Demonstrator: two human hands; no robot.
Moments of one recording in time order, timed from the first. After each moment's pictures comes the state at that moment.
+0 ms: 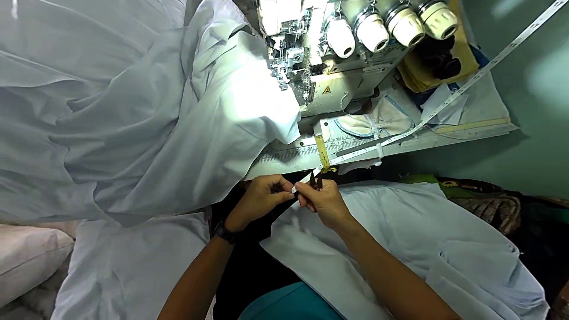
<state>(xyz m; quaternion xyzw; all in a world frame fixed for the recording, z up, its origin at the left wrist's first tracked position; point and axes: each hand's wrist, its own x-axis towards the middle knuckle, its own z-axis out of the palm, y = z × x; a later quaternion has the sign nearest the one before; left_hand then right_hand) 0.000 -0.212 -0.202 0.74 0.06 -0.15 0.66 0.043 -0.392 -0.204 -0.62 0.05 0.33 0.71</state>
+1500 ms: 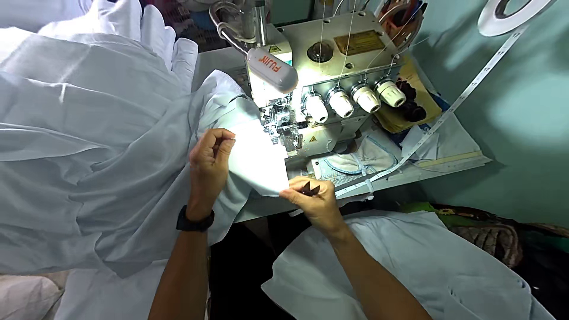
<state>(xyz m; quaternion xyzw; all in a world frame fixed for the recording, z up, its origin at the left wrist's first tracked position) 0.079 -0.134 -0.147 0.87 -0.01 0.25 0.43 0.099 -0.355 -0.183 -0.61 -0.19 0.09 0.76</state>
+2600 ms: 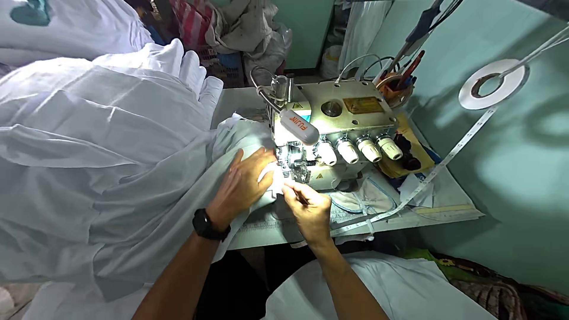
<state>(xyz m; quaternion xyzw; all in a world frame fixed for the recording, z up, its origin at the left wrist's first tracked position) 0.118 -0.145 -0.135 0.94 -0.08 0.16 0.29 0.133 -0.314 -0.176 -0.74 -0.22 -0.15 0.61</state>
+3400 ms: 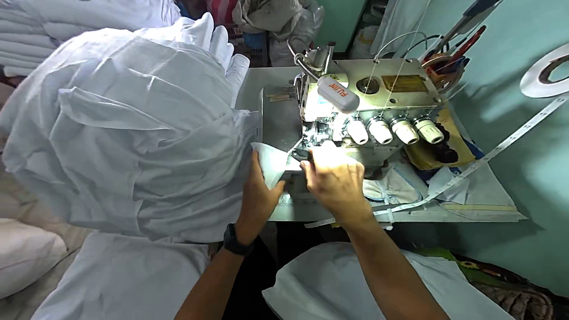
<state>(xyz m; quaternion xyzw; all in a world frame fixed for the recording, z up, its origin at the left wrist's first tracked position) 0.051 -0.189 -0.159 0.86 0.22 0.20 0.41 0.141 -0.319 -0.125 -0.88 -0.37 -0.22 0.20</state>
